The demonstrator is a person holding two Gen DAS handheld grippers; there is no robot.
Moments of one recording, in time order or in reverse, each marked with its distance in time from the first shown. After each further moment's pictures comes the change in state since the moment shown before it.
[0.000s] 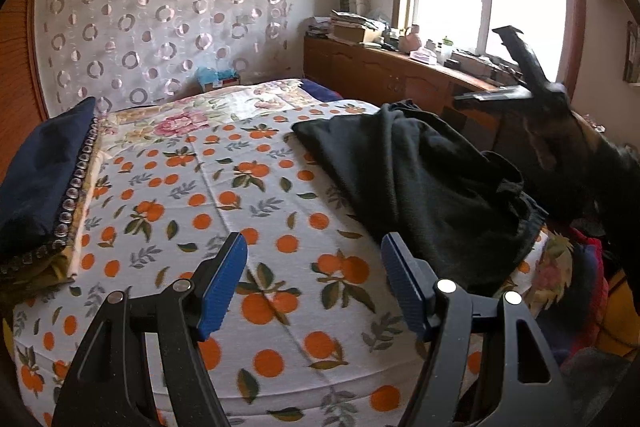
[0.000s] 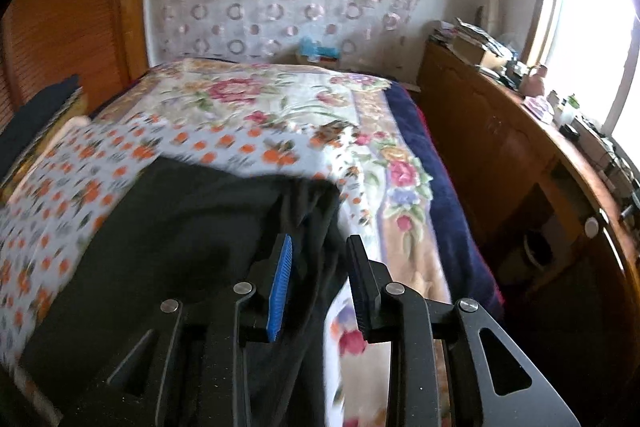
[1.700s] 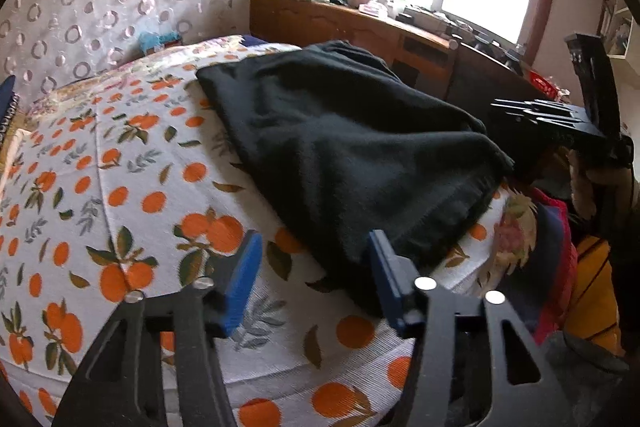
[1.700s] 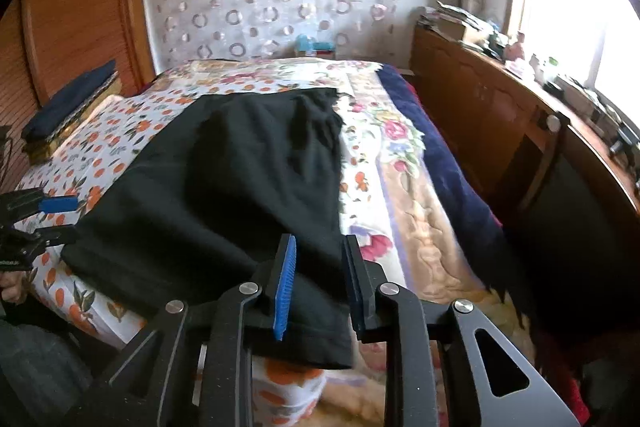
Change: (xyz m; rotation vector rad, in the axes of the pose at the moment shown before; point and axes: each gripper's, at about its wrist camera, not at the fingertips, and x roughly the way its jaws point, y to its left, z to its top) left arm 0.044 -0.070 -0.020 0.041 0.171 -0.178; right arm -0.095 0.022 -0.119 0.079 -0.009 0.038
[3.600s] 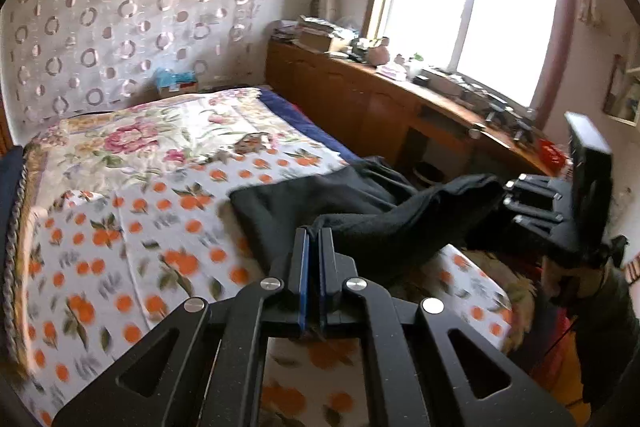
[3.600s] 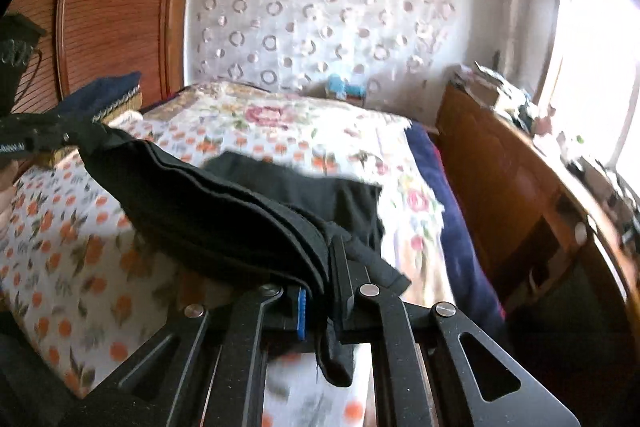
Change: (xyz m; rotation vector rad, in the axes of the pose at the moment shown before) left arm -0.017 0.060 0.129 -0.074 -0.171 0.026; right arm 0.046 -0.012 0.070 -0.185 -0.136 0.024
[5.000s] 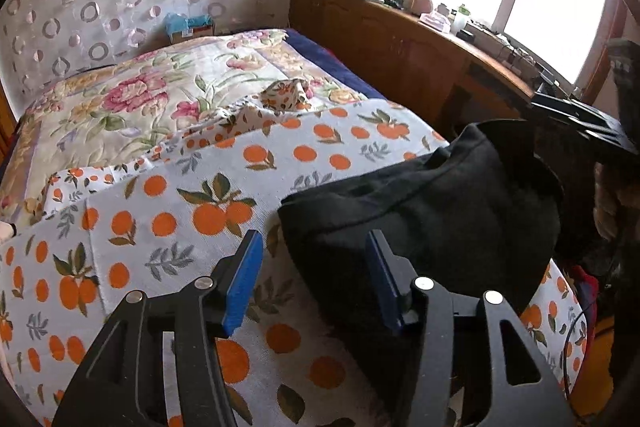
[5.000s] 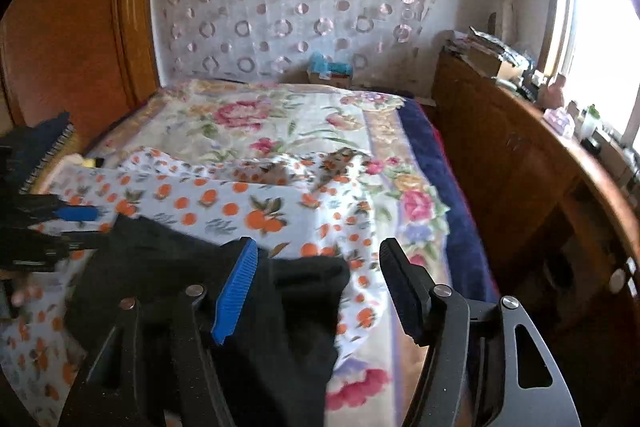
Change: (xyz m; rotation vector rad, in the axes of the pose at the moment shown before) left arm 0.141 0.073 0.026 -0.035 0.218 0.048; right arm 0.119 -0.051 0.071 0.129 0.097 0.024
